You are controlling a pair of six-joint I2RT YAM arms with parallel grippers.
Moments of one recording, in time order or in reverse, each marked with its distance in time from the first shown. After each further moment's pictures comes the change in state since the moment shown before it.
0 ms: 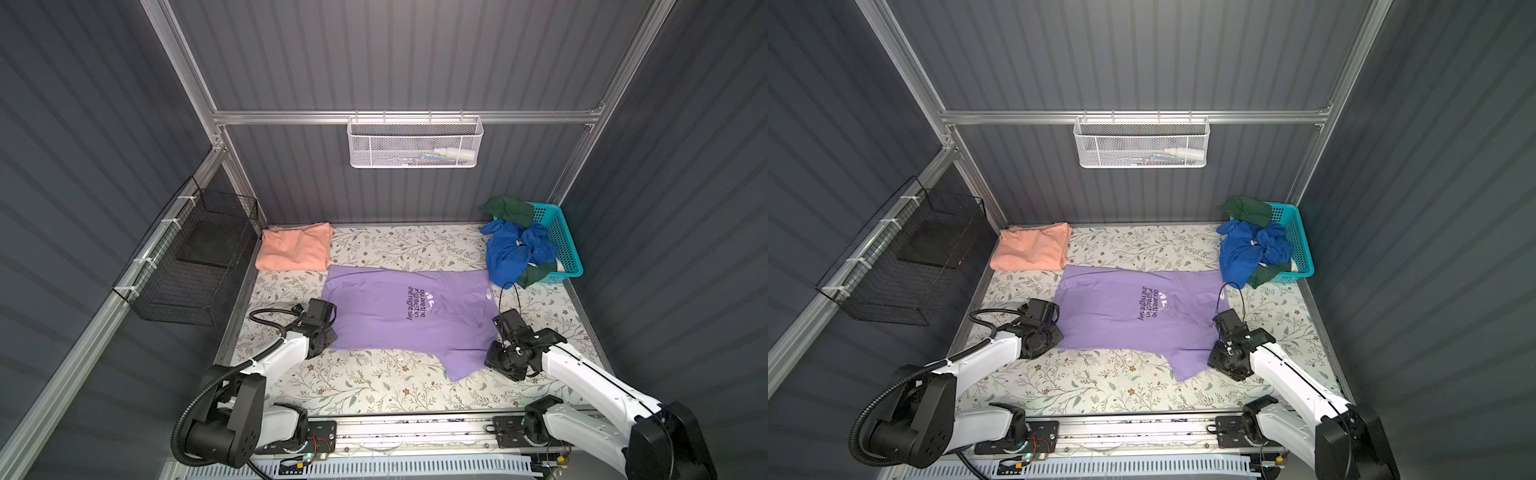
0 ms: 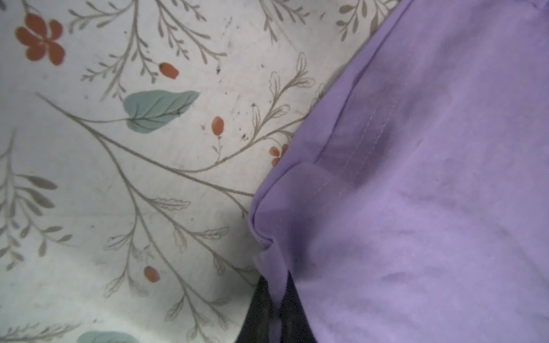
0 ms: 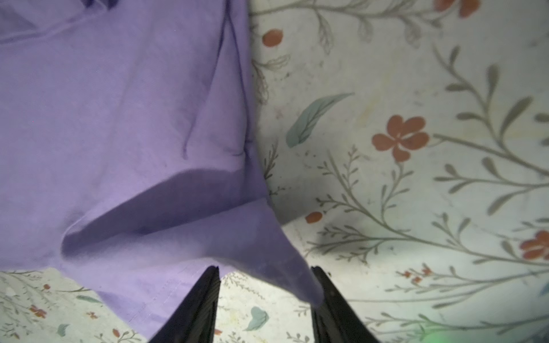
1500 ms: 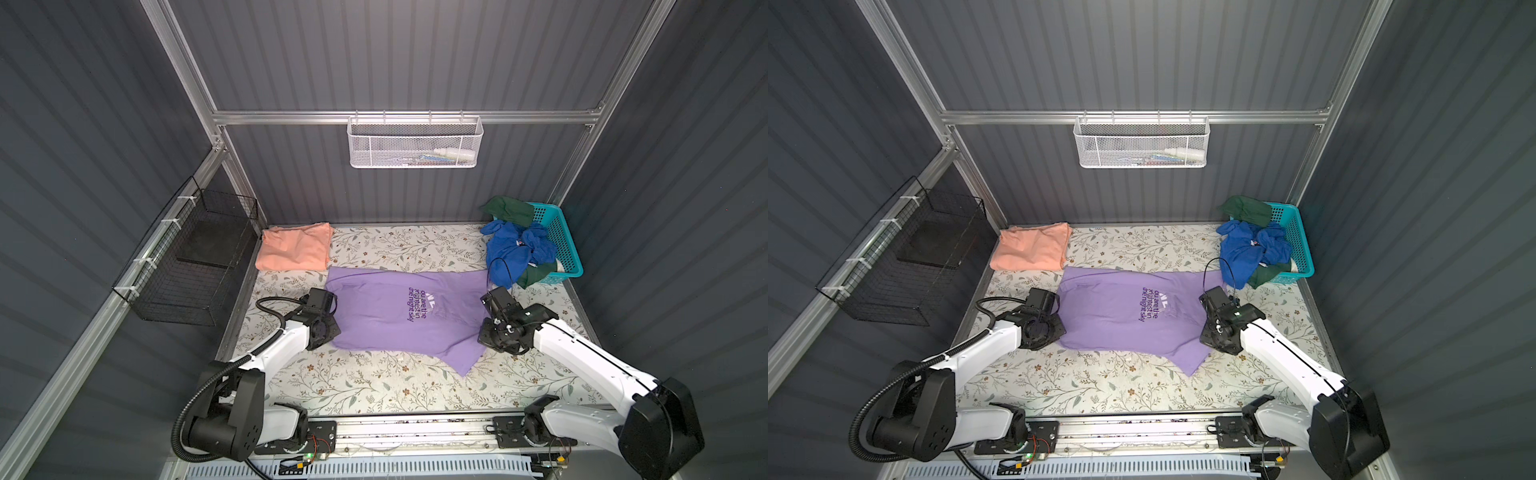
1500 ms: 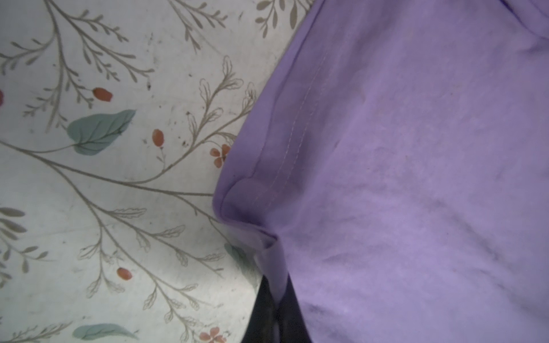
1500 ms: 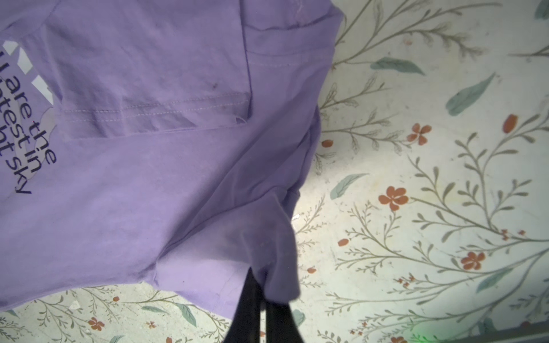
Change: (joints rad) left arm 0.022 0.034 0.133 -0.122 0.094 0.140; right arm 0.074 0.153 0.285 -0.074 0.142 0.006
